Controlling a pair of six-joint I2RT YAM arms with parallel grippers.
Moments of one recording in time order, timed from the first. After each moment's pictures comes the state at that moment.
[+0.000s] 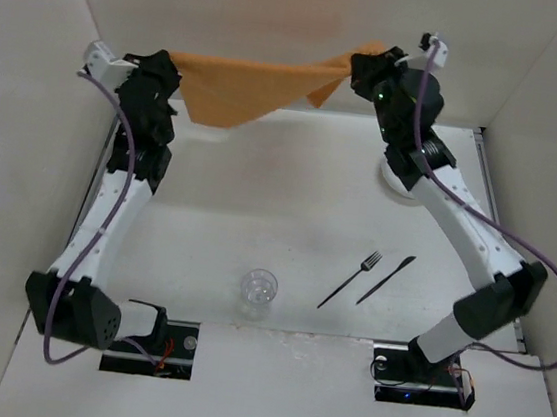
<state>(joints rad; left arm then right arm) -0.16 1.30 1.27 0.18 -0.49 -0.81 0.52 1.65 1.75 0.03 0.32 0.58</state>
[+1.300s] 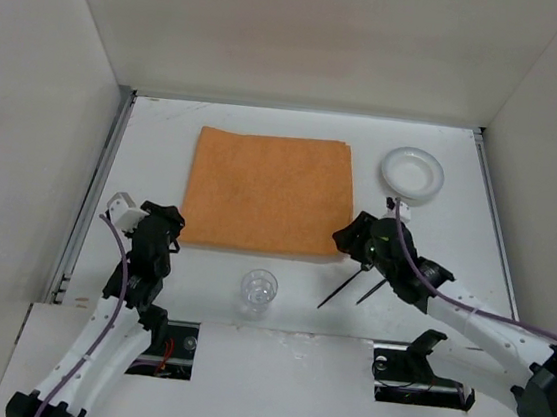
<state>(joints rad) -0.26 0.49 0.28 -0.18 -0.56 -0.91 0.71 0.99 0.57 -0.15 0.26 0.86</state>
